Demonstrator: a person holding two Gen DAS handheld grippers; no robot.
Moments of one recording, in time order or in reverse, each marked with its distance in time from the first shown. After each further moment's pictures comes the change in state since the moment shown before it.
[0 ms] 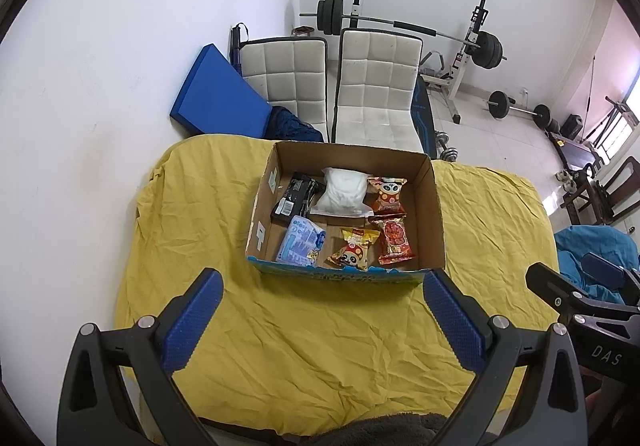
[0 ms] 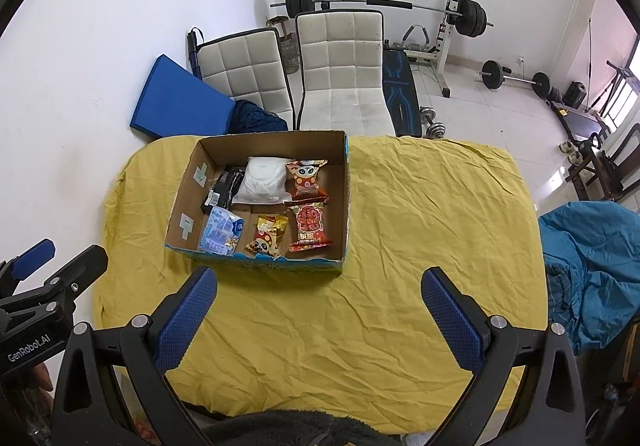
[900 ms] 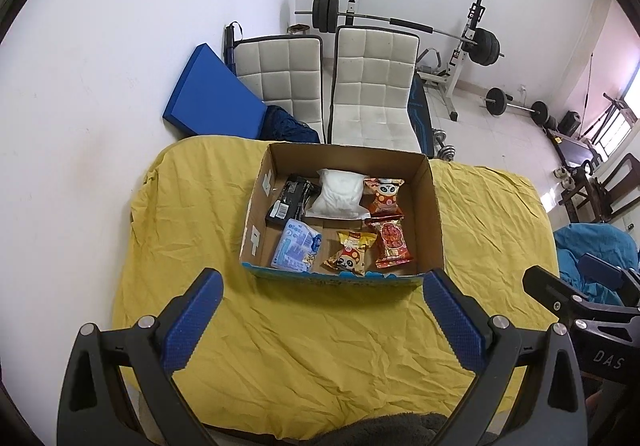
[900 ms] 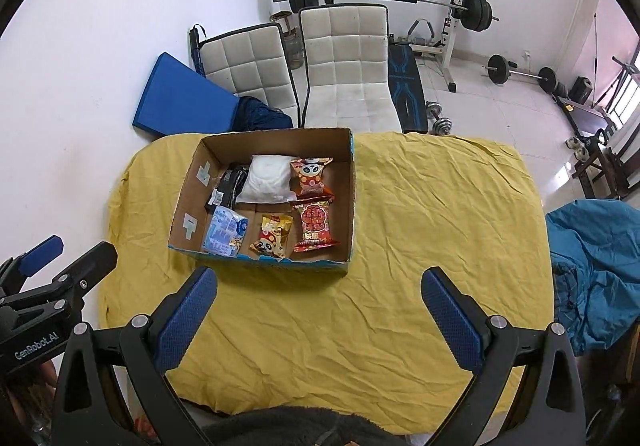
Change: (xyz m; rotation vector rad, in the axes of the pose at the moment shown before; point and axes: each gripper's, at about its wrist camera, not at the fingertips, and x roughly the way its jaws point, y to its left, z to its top) left arm 0.010 -0.003 0.007 0.014 0.004 -0.010; right arm 0.009 -0.002 0.008 0.003 0.020 0.022
